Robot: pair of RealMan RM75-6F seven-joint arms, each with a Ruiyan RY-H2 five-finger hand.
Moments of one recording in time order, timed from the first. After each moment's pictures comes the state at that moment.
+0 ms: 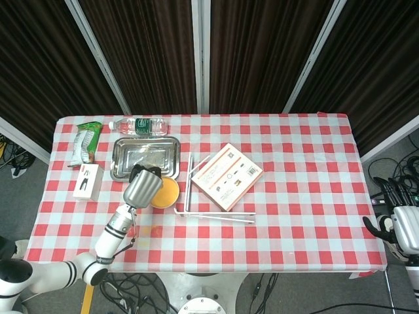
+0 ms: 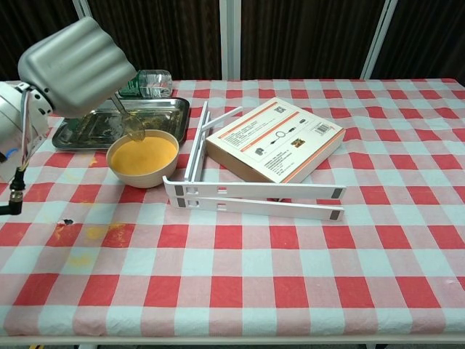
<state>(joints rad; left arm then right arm) -0.76 -1.71 0.01 -1.25 1.34 1.39 1.26 0.12 -1.03 0.07 -1.51 -1.54 1.47 0.33</state>
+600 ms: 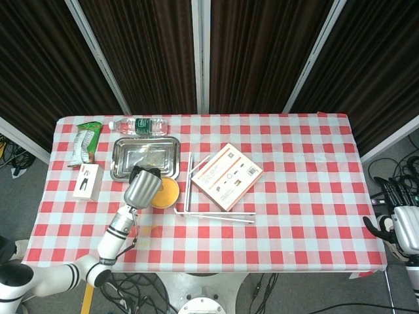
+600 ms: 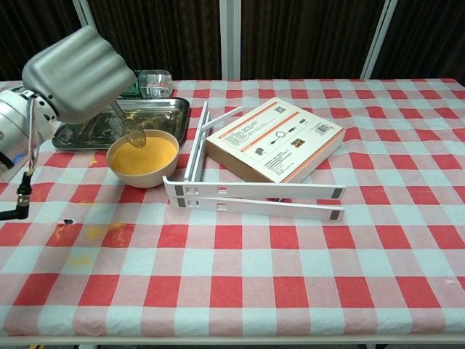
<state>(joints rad) -0.72 -1.74 -0.05 -1.24 1.35 1.36 1.26 0.12 -1.03 0.07 -1.51 -1.54 1.47 0.33</state>
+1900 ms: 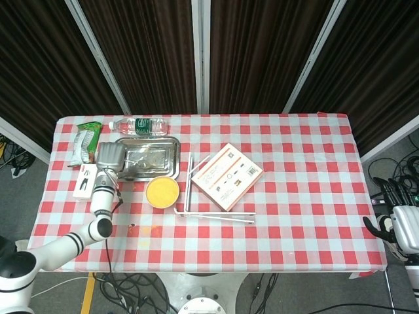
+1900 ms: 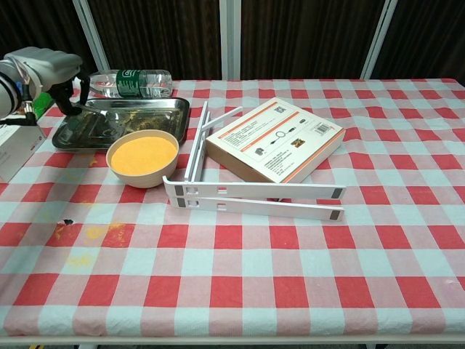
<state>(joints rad) -0.84 -1.75 -0.37 -0.92 0.70 0.81 0.74 0.12 -1.02 0.08 -1.53 -1.51 1.44 0.30</state>
